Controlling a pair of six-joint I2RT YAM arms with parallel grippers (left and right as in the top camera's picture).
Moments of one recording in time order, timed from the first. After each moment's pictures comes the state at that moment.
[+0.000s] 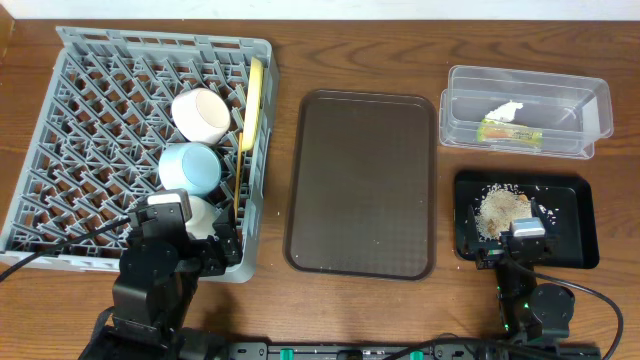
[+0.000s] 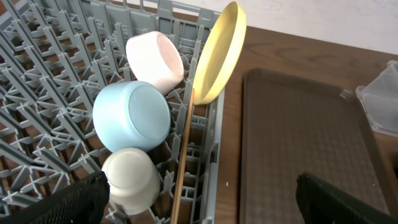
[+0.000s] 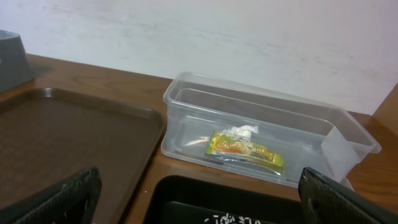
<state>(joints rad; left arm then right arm) -0.27 0.48 0.79 -0.85 -0.17 -0.31 -0.01 0.01 0.01 -0.07 -0.06 -0.12</state>
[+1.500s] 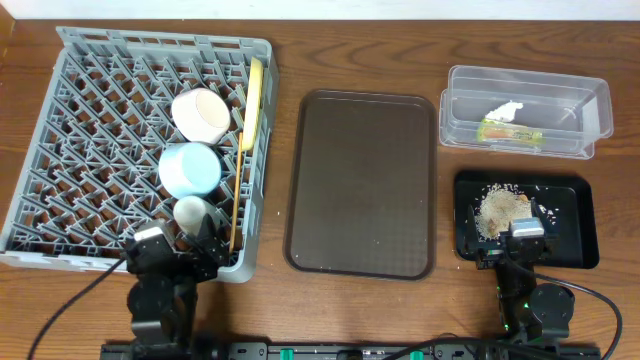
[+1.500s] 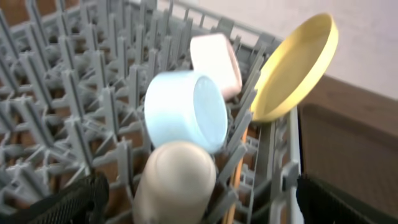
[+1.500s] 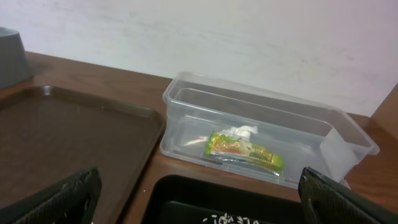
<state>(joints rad) 0.07 0.03 0.23 -0.51 -0.06 -0.28 -0.01 0.01 0.01 -0.07 -0.06 -0.14</state>
